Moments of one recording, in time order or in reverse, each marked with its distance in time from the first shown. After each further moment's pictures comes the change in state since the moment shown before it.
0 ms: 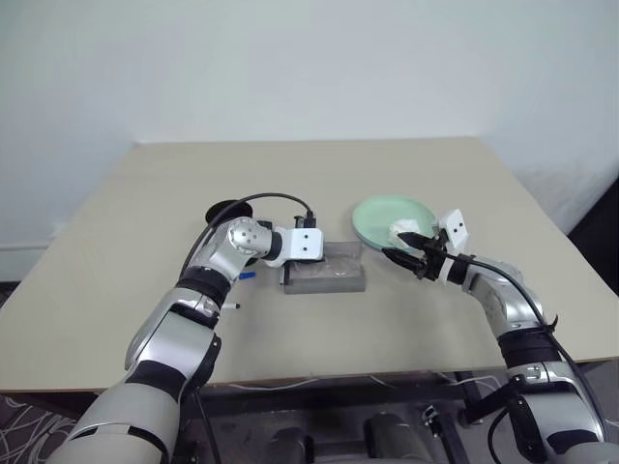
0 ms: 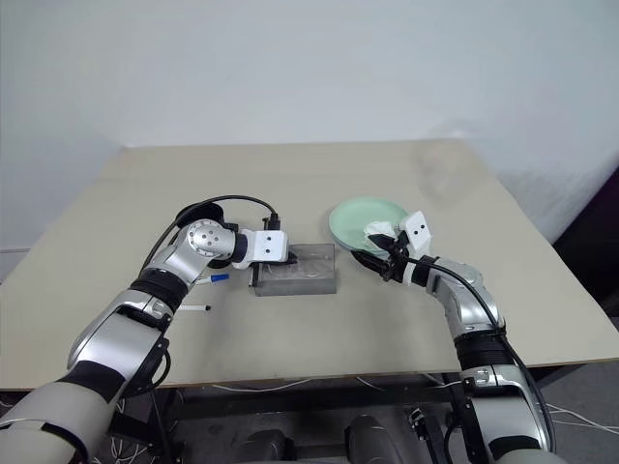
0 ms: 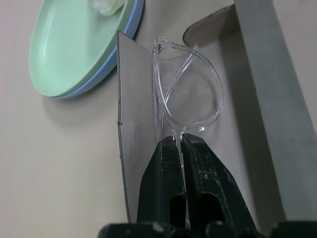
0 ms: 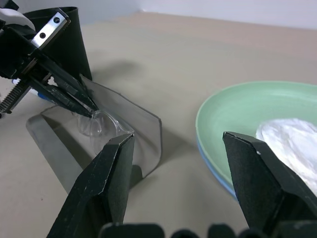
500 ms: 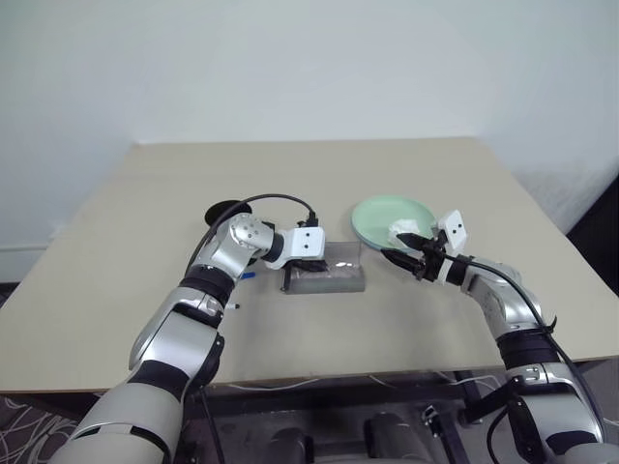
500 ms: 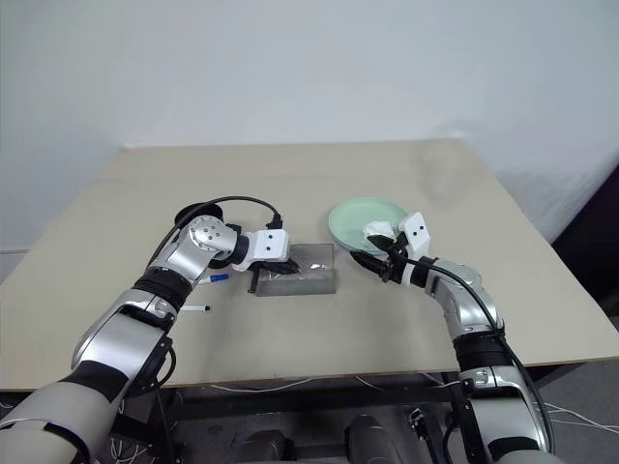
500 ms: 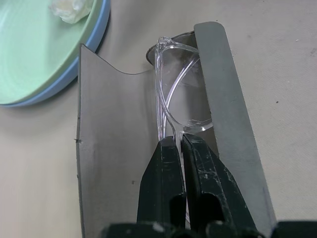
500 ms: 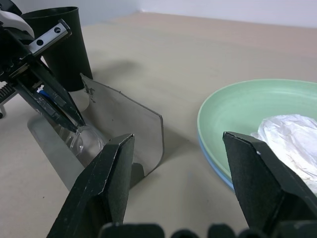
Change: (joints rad) left arm 0.006 -0.011 0.026 -0.051 -0.045 0.145 -0.166; right arm 0.001 0.007 0.000 -0.004 0.000 0.000 0.000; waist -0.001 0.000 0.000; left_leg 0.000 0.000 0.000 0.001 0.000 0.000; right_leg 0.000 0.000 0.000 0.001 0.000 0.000
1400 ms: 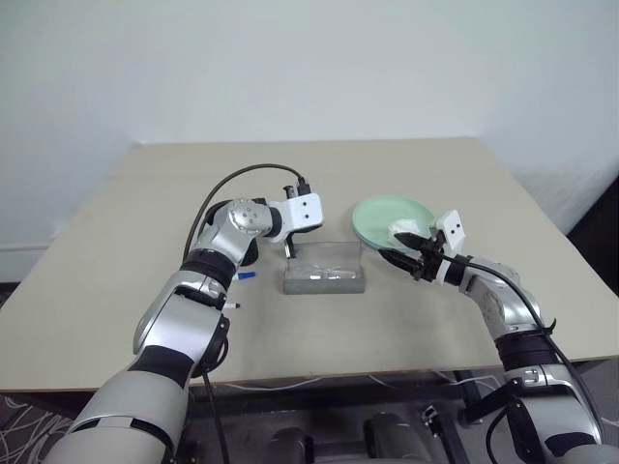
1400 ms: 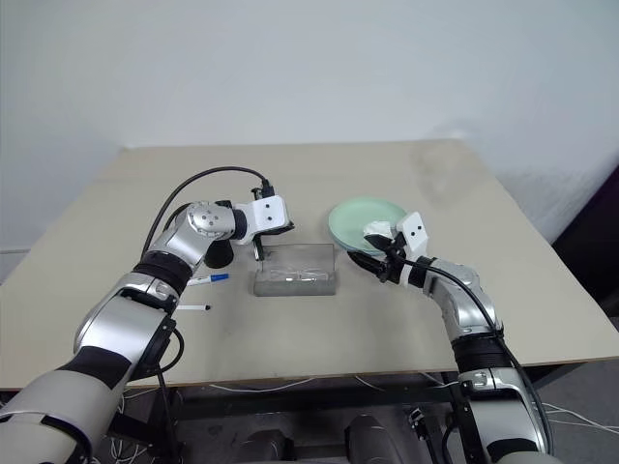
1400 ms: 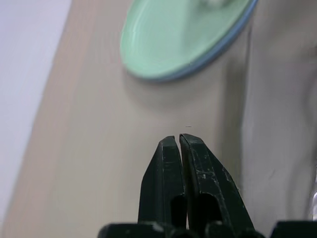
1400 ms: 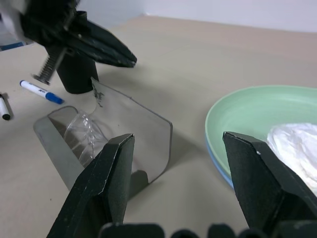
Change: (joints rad) left arm -0.111 -0.019 0.029 0.171 0.125 -0.056 0.442; right arm 0.009 0.007 -0.007 -0.045 0.020 0.015 0.001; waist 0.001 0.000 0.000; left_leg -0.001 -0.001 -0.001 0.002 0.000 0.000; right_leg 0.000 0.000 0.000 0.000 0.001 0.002
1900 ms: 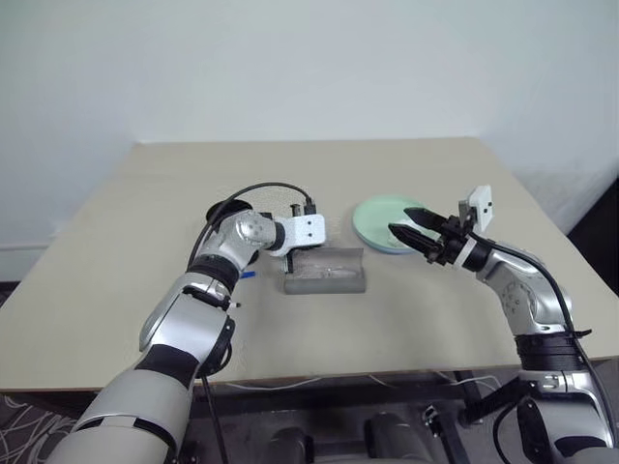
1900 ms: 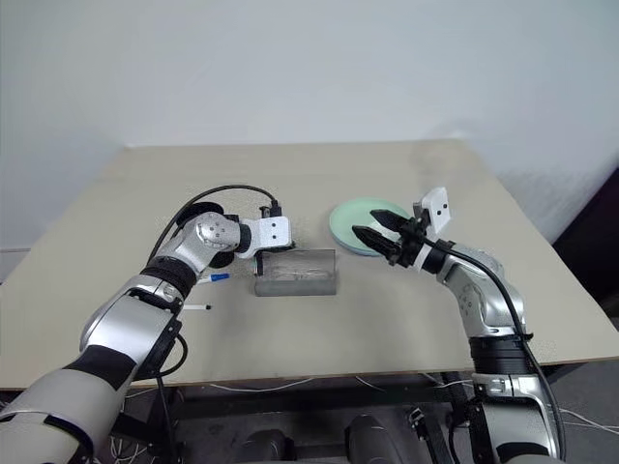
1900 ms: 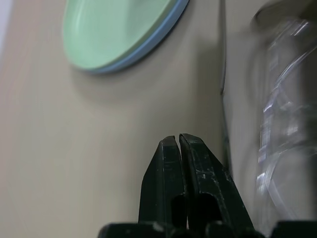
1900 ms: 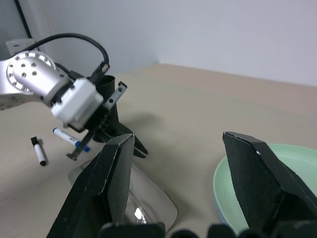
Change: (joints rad) left arm 0.006 -0.017 0.022 0.056 -0.053 -0.044 -0.218; right arm 0.030 -0.051 -0.077 -0.226 0.145 0.135 0.021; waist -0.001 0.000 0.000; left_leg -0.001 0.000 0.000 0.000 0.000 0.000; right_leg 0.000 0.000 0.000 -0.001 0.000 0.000
